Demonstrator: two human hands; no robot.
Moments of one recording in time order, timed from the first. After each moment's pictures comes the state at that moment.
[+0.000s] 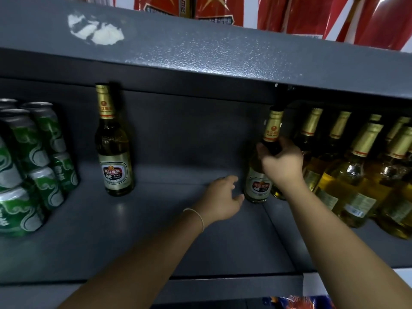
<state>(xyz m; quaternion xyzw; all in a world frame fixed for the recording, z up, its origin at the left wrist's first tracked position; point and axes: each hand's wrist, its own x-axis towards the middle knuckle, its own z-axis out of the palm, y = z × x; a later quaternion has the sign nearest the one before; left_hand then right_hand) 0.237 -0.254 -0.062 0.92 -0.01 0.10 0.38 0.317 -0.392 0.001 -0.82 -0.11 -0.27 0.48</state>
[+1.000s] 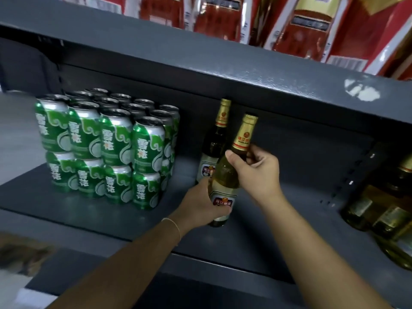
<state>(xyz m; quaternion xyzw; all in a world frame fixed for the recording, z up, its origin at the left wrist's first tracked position) 0.094 -0.035 -0.080 0.83 0.08 0.17 0.53 0.157 -0.152 0.009 -0.70 -0.28 -0.05 0.66</state>
